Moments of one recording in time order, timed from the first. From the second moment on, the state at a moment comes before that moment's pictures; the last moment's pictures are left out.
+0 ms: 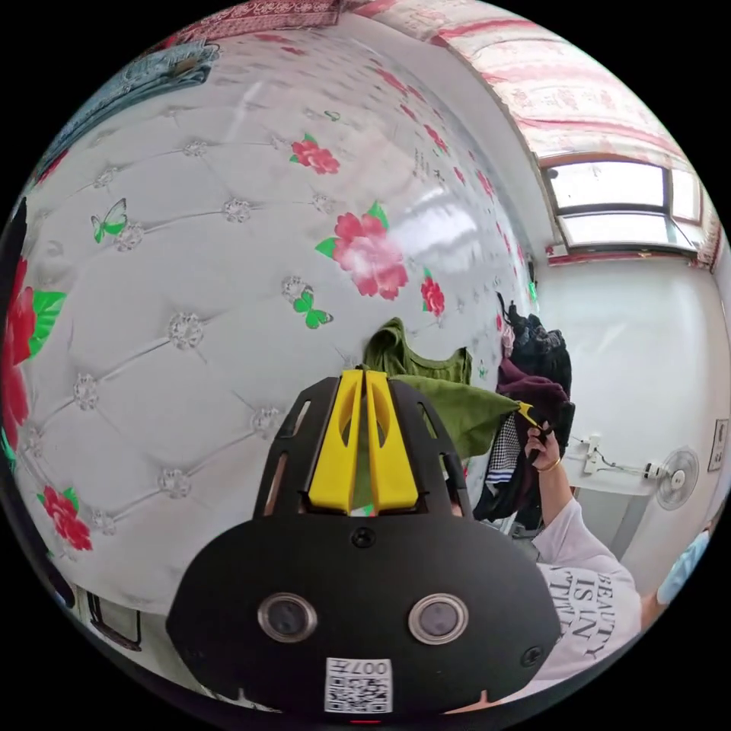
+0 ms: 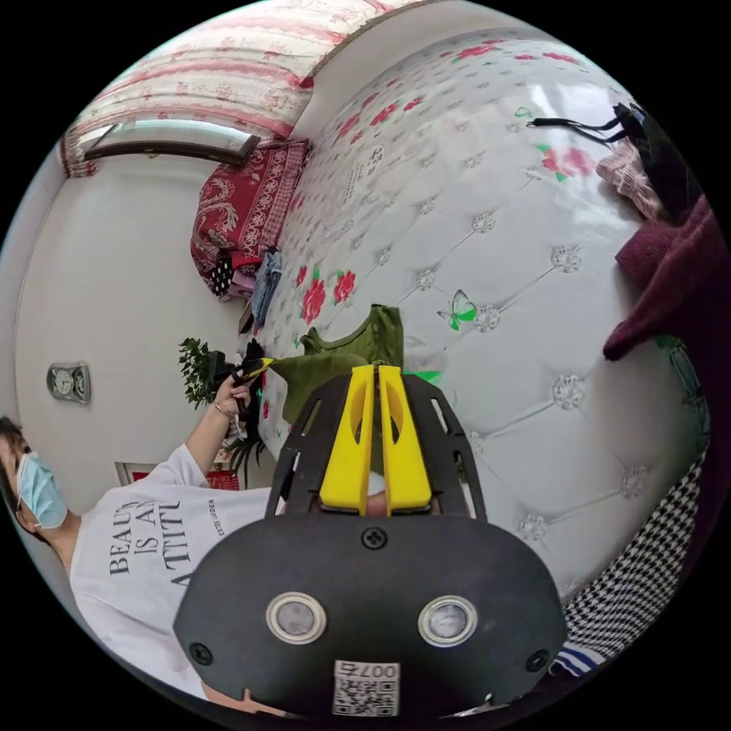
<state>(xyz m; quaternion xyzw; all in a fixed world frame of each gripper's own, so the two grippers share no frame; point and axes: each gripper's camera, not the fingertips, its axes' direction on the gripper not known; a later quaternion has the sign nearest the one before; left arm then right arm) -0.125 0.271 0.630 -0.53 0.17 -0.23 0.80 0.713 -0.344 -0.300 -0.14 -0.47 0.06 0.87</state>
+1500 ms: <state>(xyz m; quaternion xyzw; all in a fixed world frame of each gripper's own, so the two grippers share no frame) -0.032 0.401 0.552 -0.49 0.09 -0.10 0.86 1.023 -0.185 -0.103 -0.03 -0.52 0.38 0.76</state>
